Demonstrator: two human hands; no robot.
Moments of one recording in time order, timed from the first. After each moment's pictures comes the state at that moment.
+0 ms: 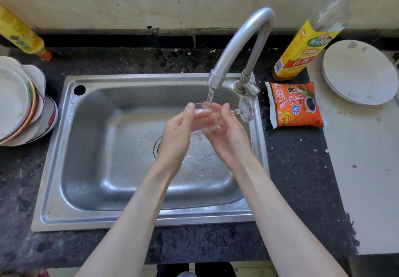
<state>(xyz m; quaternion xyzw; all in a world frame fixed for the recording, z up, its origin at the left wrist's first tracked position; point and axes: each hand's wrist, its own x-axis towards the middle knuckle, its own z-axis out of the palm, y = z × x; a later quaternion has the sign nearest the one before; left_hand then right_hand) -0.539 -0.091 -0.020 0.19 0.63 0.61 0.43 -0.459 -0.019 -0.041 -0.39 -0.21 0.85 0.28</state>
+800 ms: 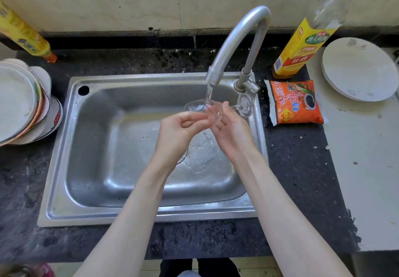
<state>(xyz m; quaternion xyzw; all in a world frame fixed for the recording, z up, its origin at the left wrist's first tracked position) -0.545 -0.097 -0.018 0.23 0.68 0.56 0.41 -0.455 -0.016 -0.036 -0.42 -0.19 0.84 0.29</state>
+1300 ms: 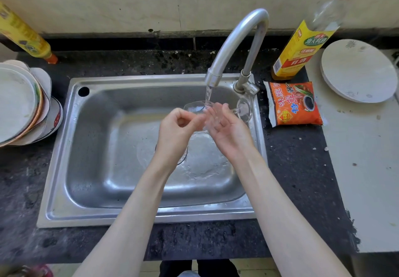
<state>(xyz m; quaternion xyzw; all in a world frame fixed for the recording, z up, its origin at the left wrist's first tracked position) -0.543 -0.096 -0.020 0.22 0.71 0.58 0.34 -0.456 -0.015 -0.033 -0.41 -0.13 0.86 0.28</state>
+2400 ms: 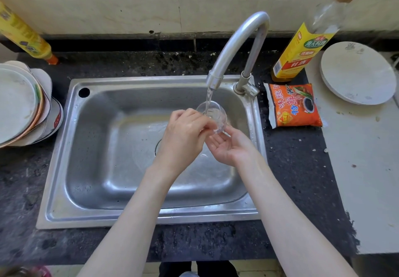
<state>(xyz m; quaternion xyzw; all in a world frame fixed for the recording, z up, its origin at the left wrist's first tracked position) -0.548 -0.095 -0.033 0.60 0.73 0.33 0.04 -0.447 -0.016 -0.036 -0.49 0.03 0.86 0.15</state>
